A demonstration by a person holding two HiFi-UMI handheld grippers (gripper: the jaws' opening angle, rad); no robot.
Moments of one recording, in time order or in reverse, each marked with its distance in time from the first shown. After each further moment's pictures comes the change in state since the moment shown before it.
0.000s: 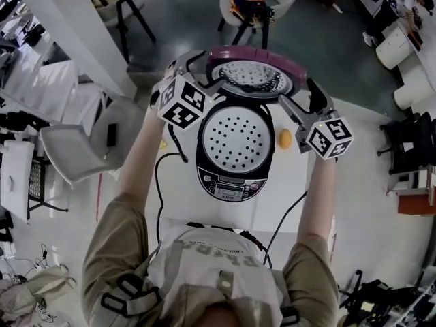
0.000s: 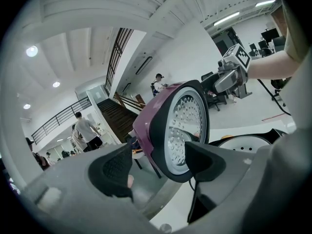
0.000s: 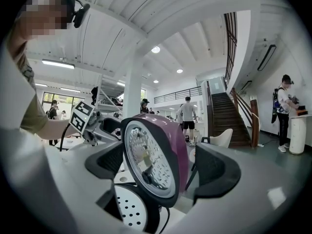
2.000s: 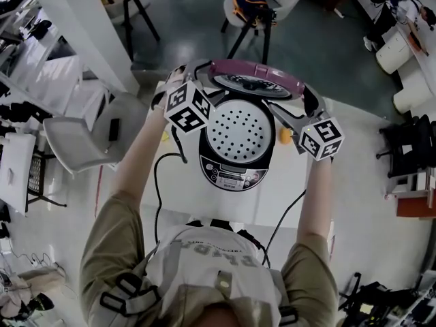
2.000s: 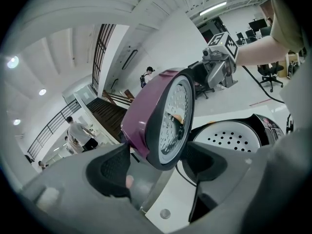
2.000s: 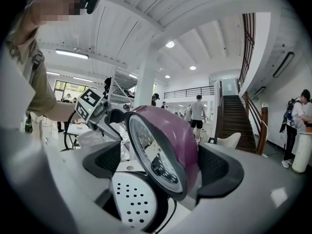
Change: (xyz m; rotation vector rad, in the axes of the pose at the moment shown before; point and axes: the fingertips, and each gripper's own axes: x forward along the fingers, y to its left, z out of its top) left arm -0.030 -0.049 -0.018 0.138 0.098 -0.087; right arm -0.014 0.050 -0.024 -0.131 0.068 0.091
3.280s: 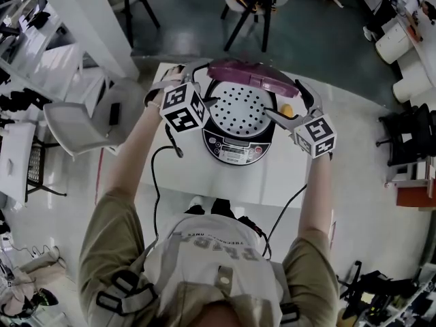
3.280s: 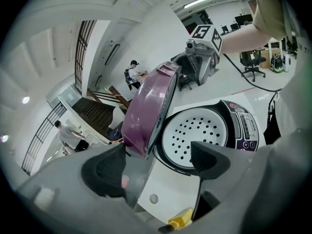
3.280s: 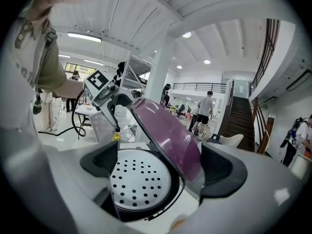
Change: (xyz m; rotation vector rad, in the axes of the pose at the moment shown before) left arm -0.045 -0.077 -0.032 0.120 0.085 -0.137; right arm -0.035 0.066 -0.044 -0.161 0.147 0.057
